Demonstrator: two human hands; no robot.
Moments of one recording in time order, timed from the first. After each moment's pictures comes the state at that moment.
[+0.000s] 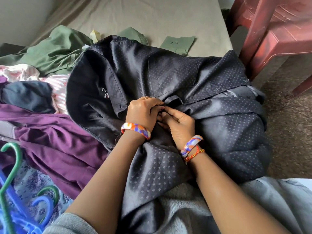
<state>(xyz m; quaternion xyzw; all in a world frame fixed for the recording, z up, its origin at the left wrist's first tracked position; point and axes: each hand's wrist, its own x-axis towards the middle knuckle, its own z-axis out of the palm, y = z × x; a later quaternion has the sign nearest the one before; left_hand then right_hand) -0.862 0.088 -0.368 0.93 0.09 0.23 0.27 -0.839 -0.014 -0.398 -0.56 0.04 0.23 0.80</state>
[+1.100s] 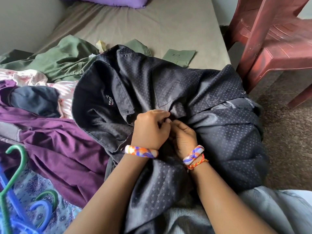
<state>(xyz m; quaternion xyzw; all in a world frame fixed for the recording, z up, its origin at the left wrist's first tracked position) -0.881 0.060 -0.341 0.92 0.14 0.18 0.31 -0.847 -0.021 -0.382 -0.42 0.11 0.28 0.86</state>
